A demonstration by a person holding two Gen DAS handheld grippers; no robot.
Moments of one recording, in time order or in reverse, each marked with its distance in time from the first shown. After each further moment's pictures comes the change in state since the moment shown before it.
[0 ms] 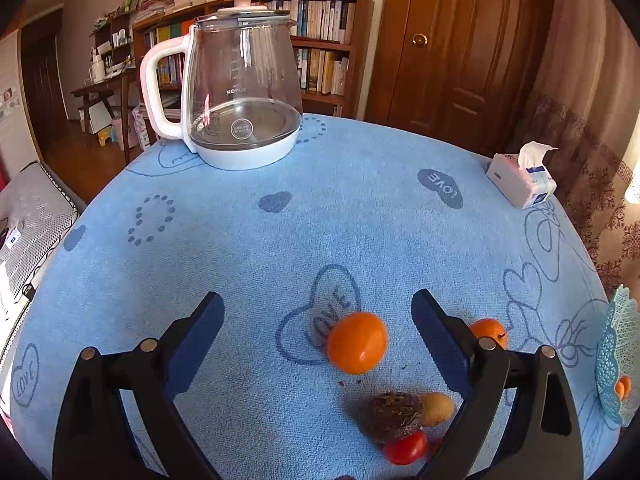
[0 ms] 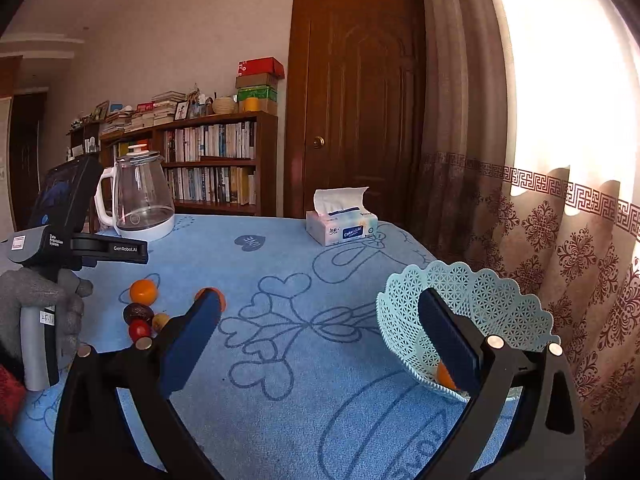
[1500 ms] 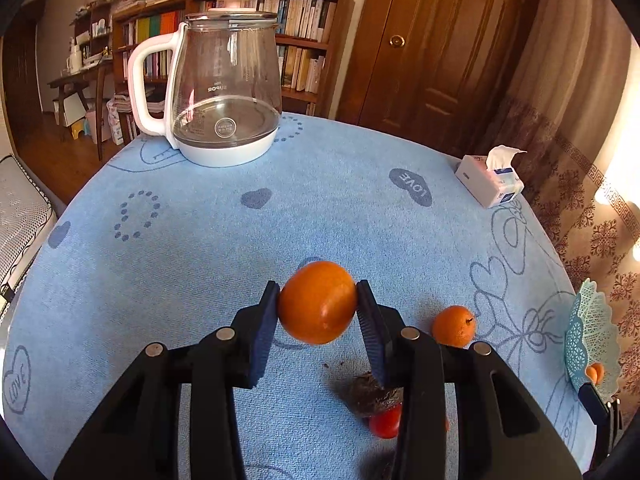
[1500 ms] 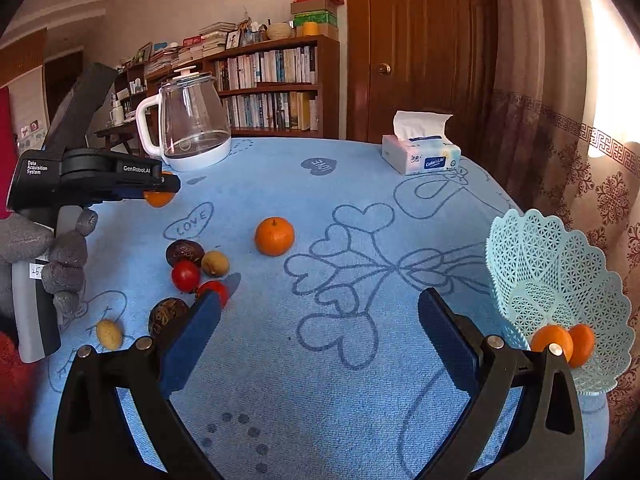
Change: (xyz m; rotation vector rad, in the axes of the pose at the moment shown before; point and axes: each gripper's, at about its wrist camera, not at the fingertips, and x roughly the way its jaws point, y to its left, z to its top) left arm -0.026 0.011 0.000 0.001 -0.008 -0.119; right arm 0.059 0.035 -0.010 -0.056 0.295 0.253
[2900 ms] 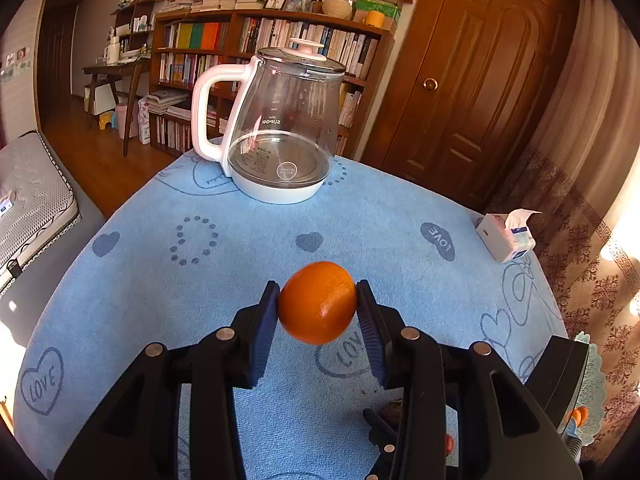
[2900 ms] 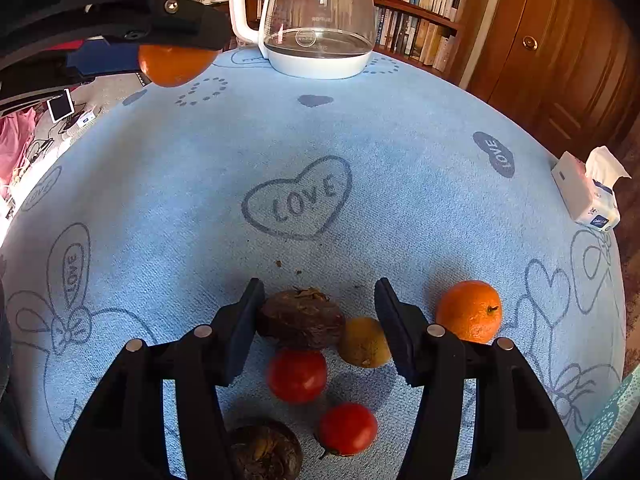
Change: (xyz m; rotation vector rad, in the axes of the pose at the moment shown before) left arm -0.033 0.039 0.016 -0.127 -0.096 0.041; right arm 0.137 0.121 0.044 -0.354 0.336 0.191
